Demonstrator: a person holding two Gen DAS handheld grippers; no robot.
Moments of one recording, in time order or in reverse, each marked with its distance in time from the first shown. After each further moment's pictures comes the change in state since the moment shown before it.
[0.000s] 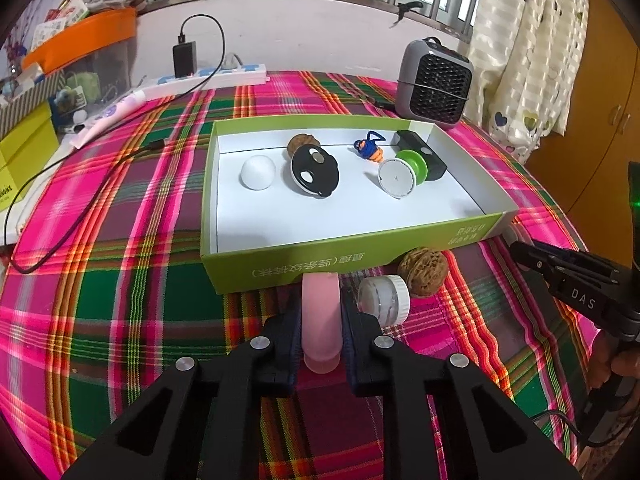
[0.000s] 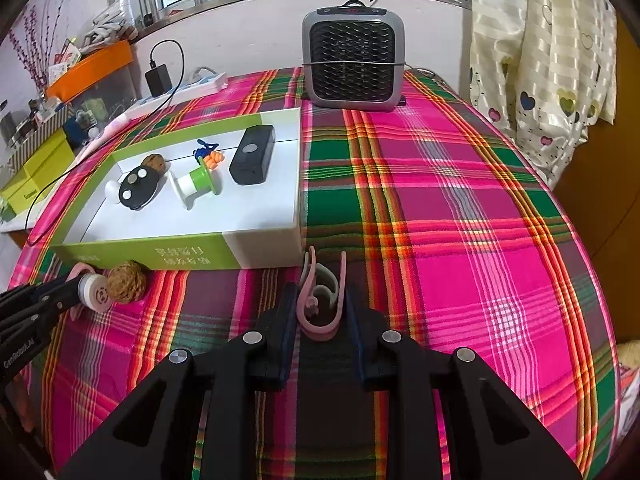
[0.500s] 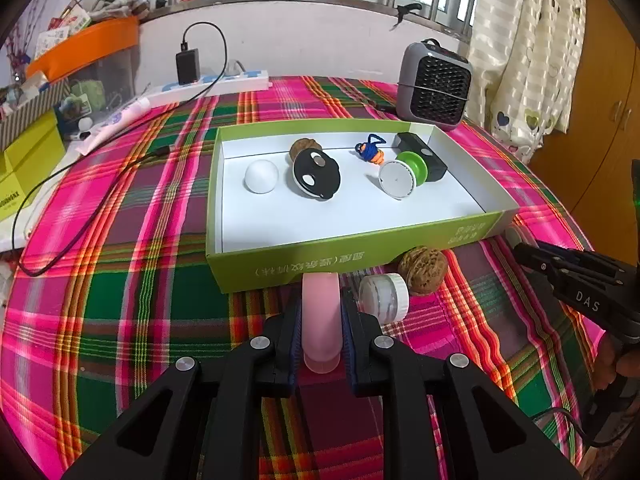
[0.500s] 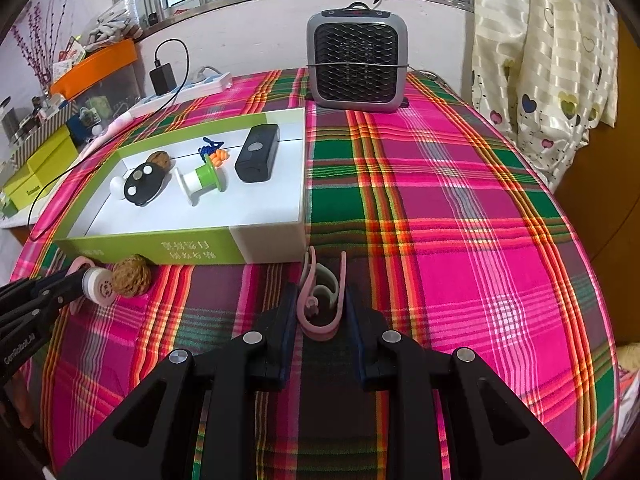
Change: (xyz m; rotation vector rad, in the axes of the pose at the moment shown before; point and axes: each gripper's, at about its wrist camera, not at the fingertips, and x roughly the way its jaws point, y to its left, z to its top) left arm -0.005 -0.002 -0.001 0.013 -0.014 0.022; right arm -0.004 0.002 -0.004 -0.010 -0.004 0.004
